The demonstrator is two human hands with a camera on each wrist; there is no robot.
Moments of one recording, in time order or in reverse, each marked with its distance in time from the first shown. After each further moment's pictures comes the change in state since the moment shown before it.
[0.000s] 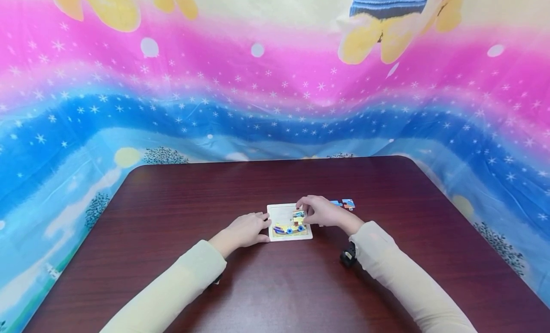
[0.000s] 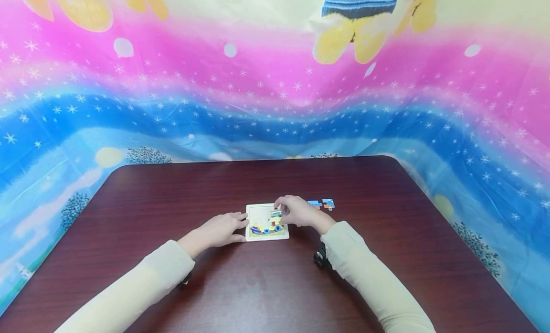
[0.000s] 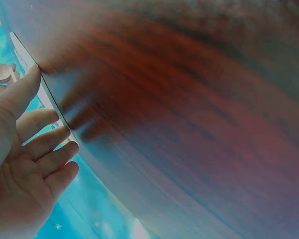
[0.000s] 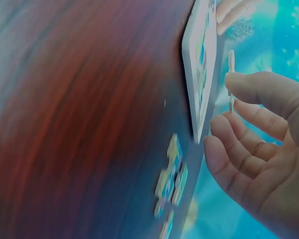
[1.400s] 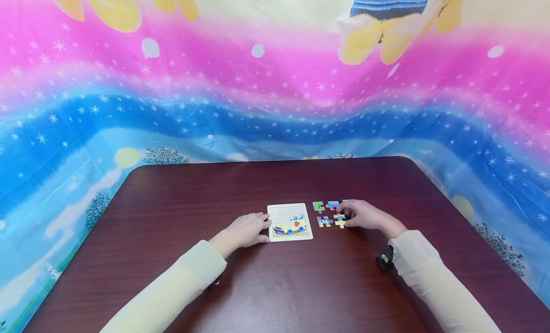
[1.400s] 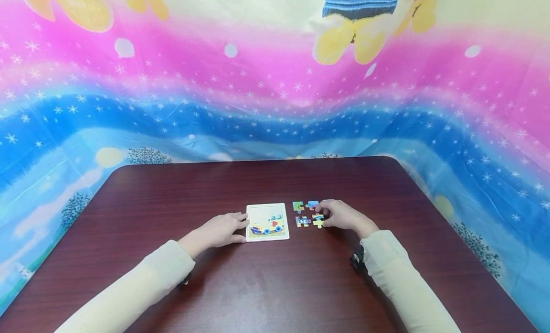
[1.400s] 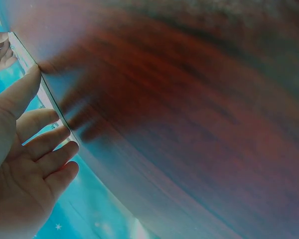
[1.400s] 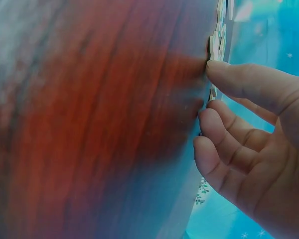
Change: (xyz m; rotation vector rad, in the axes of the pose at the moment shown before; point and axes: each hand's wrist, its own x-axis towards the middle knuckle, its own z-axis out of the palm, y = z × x) left_hand 0.001 -0.001 0.002 0.004 -0.004 -0.006; right_hand -0.063 0.075 -0.033 -0.066 0.009 0.084
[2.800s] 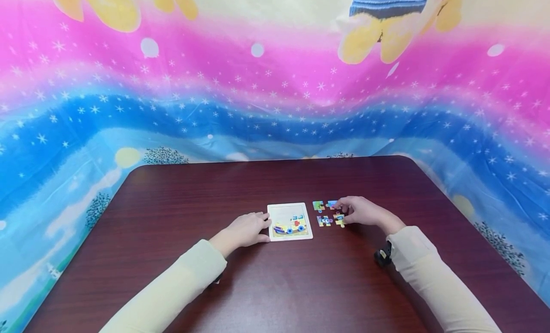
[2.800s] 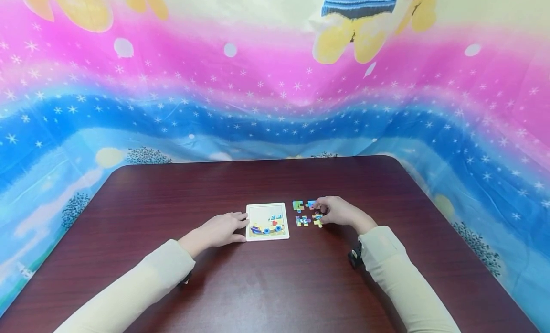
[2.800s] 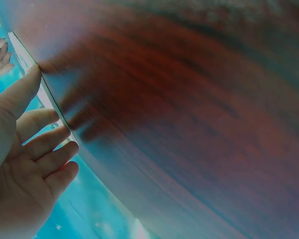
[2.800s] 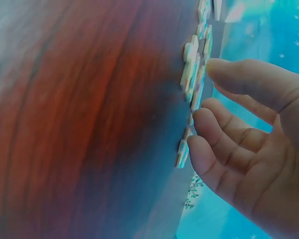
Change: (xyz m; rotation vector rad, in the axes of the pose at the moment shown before) left_hand -0.001 0.001 -0.002 -0.007 -0.001 0.008; right_hand 0.005 -0.006 -0.005 0.063 -0.003 0.049
